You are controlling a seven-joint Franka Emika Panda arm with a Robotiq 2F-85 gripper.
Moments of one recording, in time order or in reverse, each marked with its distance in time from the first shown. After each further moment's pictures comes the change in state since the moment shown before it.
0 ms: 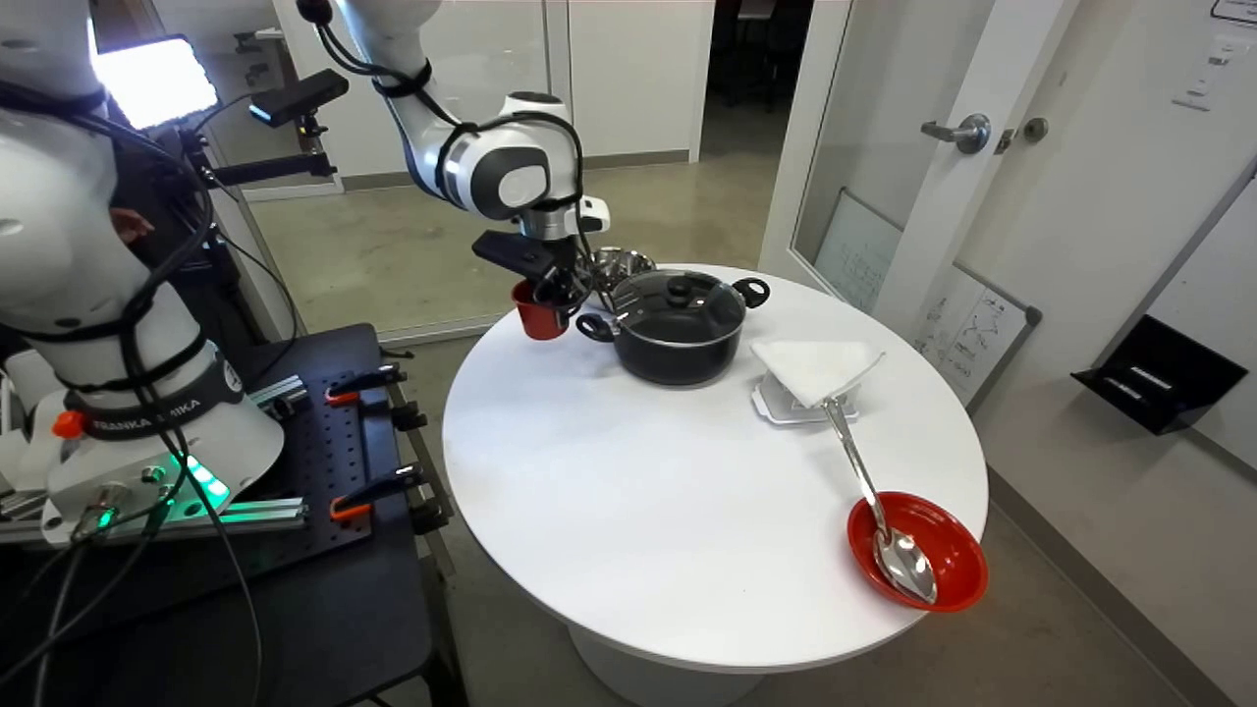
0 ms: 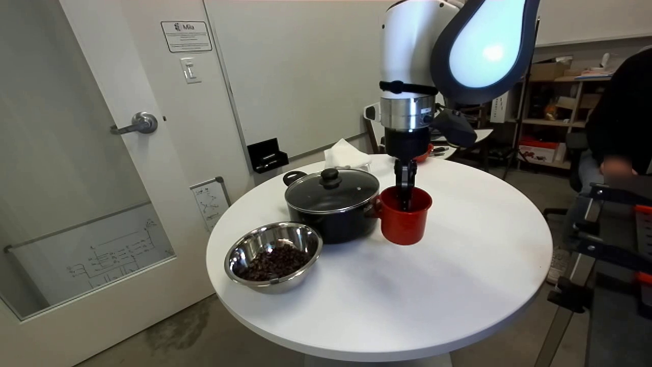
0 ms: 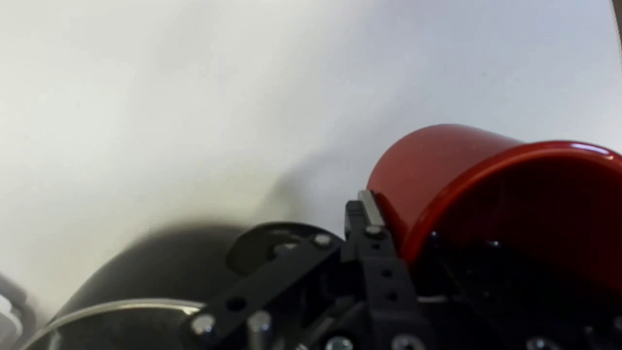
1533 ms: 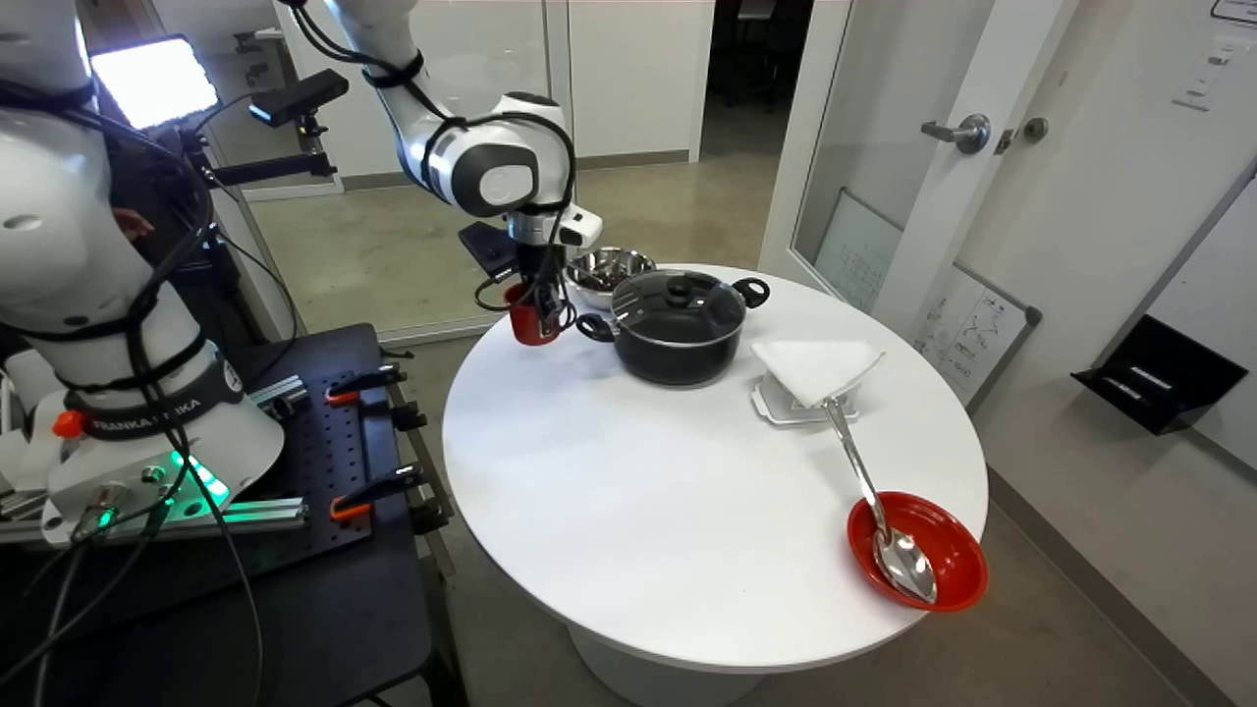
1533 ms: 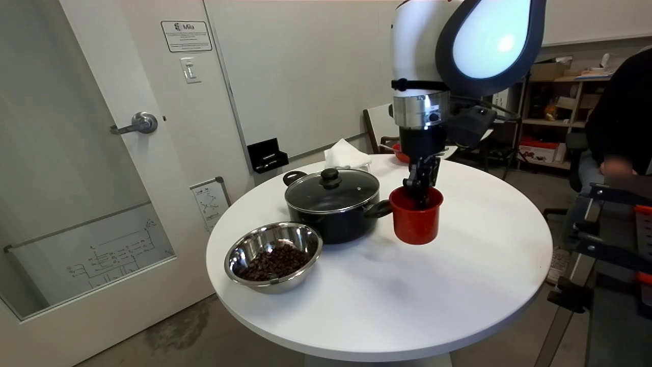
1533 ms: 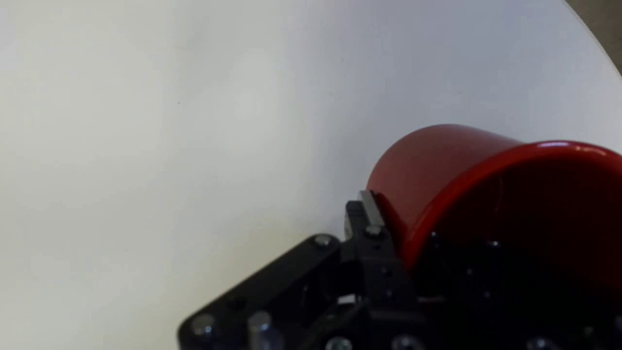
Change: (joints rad) arm 0.077 -0.053 -0.074 -0.055 0.118 -0.069 0.282
